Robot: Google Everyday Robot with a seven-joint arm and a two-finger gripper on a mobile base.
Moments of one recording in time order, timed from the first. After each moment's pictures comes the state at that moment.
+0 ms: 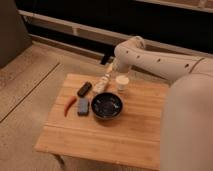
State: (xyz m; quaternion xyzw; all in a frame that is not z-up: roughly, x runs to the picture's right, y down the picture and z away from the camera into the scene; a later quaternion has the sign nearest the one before) arm 0.081 -0.076 0.823 -0.16 0.04 0.73 0.66
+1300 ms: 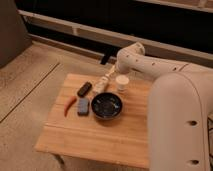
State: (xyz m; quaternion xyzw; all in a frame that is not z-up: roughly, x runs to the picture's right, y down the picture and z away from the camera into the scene) arm 0.079 -0.079 0.910 -0.15 0.04 0.73 0.67
